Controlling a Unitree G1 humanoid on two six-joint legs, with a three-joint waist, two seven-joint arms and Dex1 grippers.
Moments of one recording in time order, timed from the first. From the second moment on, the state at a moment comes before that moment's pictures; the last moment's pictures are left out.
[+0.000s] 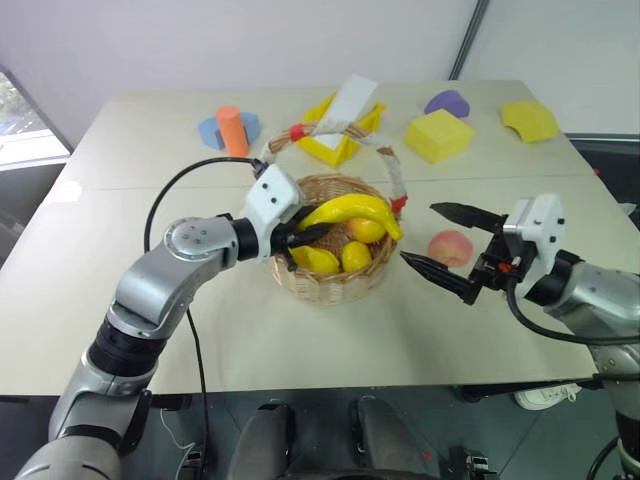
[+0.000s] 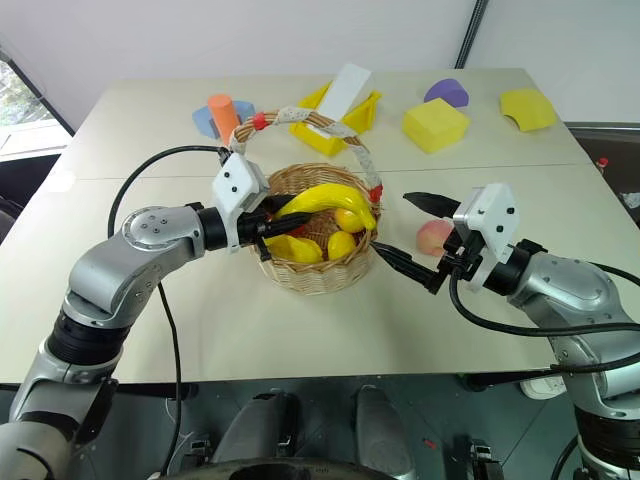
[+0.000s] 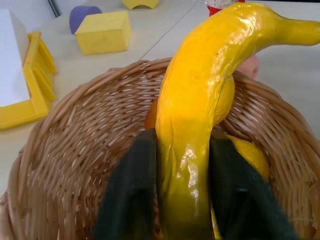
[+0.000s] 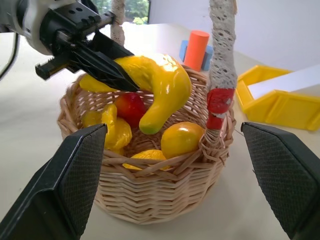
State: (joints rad) left arm -0.60 0.55 -0.20 -0.37 -0.45 0.74 -0.62; right arm -0.08 -0.77 -0.27 -0.58 0.64 0.51 0.70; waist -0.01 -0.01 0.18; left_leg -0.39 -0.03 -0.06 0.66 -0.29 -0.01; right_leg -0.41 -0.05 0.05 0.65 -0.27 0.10
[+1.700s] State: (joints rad) left arm -0.30 0.66 0.05 -0.47 -0.64 0.66 -0.84; right arm -0.23 -0.58 -0.24 -0.08 0.36 0.45 0.57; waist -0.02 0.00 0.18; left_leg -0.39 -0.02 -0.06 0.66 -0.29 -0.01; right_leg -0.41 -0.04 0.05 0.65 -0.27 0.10
